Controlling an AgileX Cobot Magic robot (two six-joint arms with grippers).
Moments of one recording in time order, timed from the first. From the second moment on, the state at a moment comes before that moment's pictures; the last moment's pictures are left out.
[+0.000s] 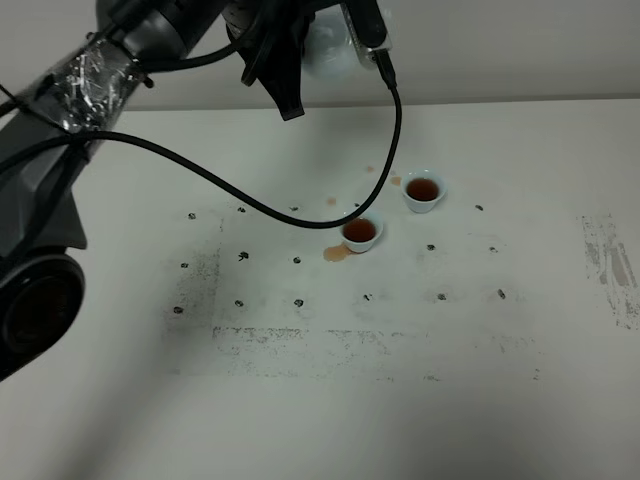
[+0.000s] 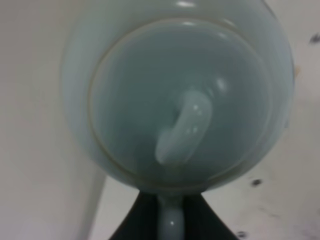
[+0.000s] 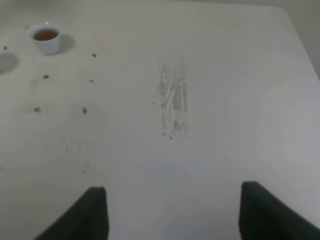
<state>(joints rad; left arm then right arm) -0.56 2.27 -2.43 0.27 1.20 0.74 0.01 -0.01 -0.52 -0.07 1.11 -0.03</state>
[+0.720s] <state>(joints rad) -0.40 2.02 -1.71 -0.05 1.13 0.68 0.01 -0.01 -0.52 -0.07 1.11 -0.03</state>
